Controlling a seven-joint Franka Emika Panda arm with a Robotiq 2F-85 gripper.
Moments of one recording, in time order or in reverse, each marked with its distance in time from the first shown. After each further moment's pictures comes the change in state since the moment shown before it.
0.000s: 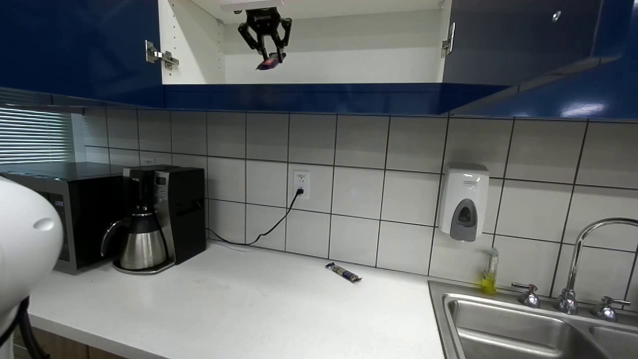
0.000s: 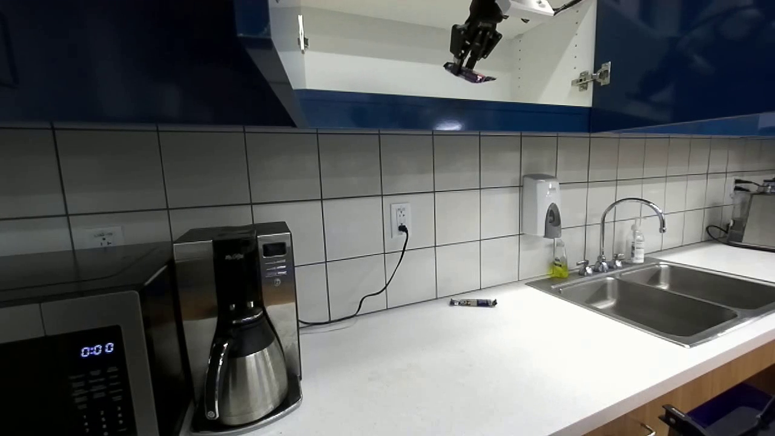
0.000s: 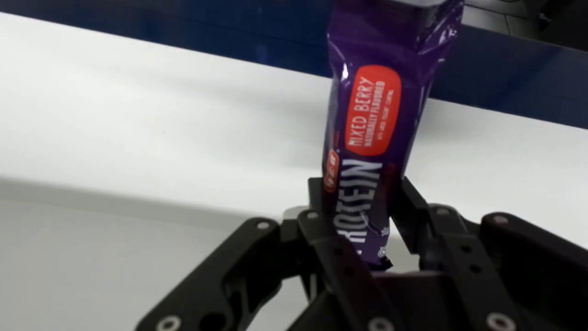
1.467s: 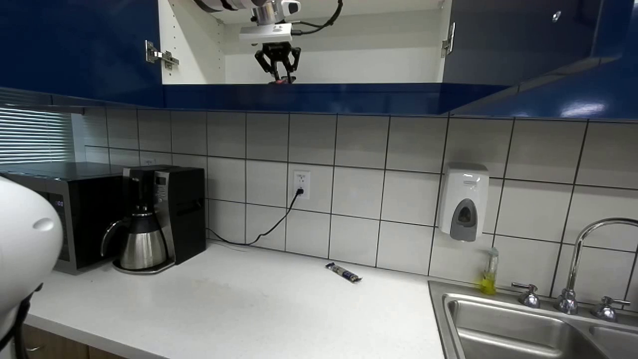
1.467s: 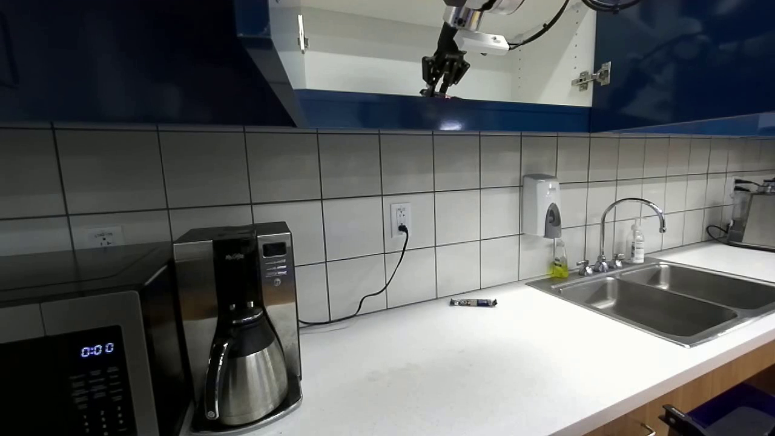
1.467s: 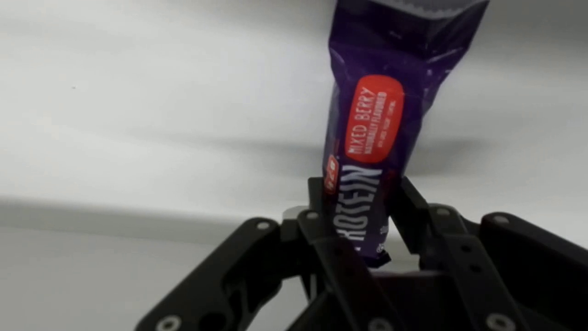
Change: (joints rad) arm -0.004 0.321 0.014 0.295 -0.004 -0.003 0.097
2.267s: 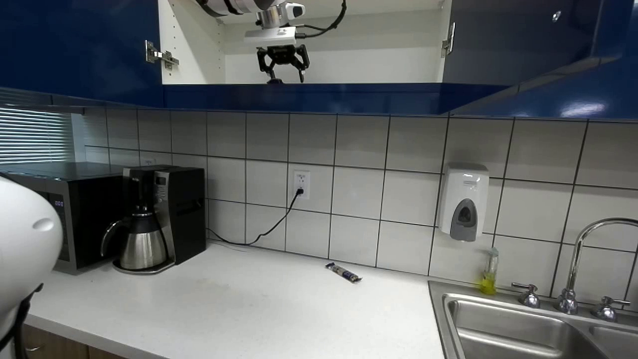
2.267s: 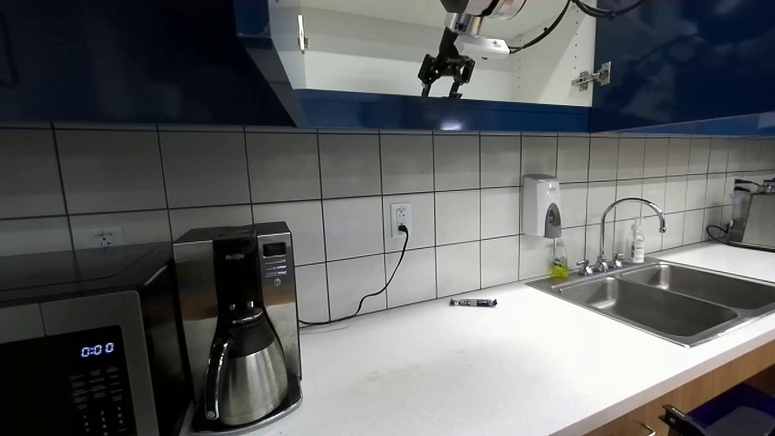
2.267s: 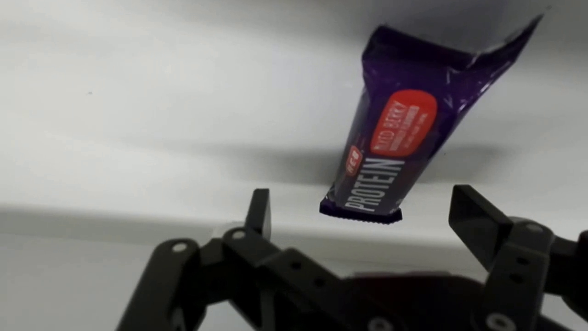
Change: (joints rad) arm -0.001 0.028 -0.017 0.024 -0.003 0.000 0.010
